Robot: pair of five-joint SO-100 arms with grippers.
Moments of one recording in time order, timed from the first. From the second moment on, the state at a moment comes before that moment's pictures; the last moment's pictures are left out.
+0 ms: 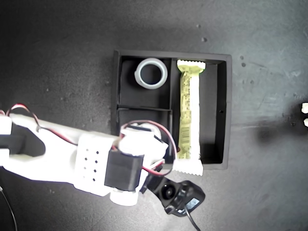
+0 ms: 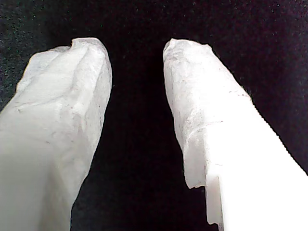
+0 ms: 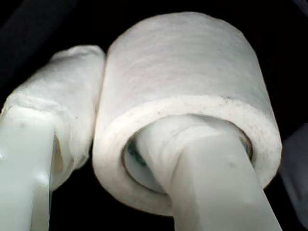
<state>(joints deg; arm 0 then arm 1) 11.7 33.6 7.7 104.0 -70.3 -7.1 187.0 178.2 76.8 88.7</state>
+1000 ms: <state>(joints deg) 7.6 101.8 67.9 101.5 -70.2 -7.1 187.0 178.2 76.8 88.7</state>
